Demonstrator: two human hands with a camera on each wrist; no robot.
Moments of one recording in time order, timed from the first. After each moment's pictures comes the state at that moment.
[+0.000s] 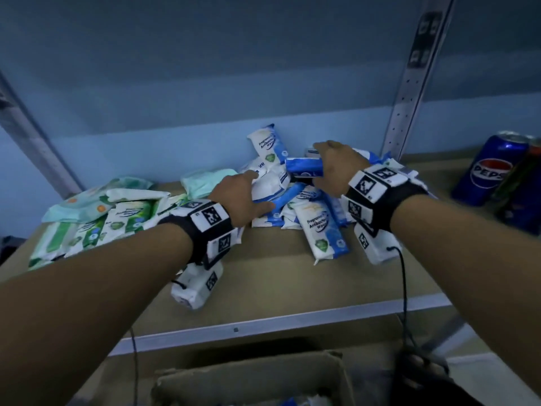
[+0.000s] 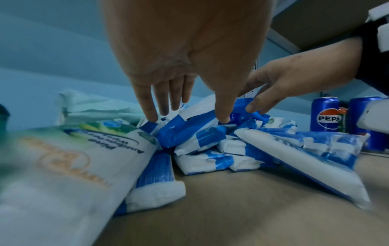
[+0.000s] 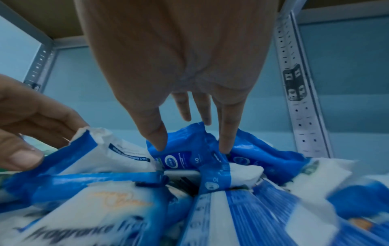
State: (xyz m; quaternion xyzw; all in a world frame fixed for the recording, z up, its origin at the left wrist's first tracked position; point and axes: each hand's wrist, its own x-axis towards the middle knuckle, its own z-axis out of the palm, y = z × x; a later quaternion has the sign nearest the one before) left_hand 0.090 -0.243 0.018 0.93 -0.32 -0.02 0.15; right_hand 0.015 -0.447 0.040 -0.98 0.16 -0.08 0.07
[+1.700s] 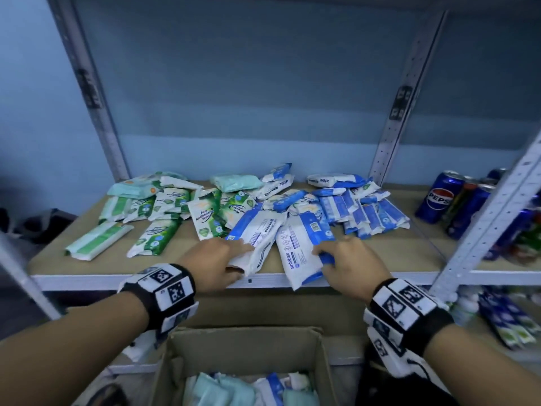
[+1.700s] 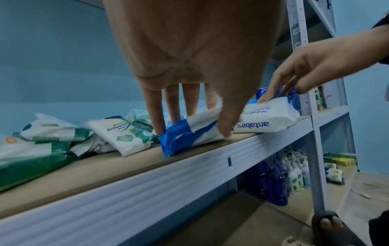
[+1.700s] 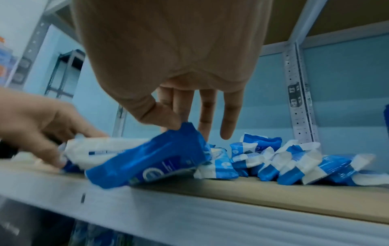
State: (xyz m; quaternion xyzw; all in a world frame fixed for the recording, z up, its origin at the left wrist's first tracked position) left_hand -0.039 -0.088 -0.008 0.90 -0.44 -0.03 0.05; right_hand -0.183 -0.340 0.012 -0.99 0.11 -0.05 0.08
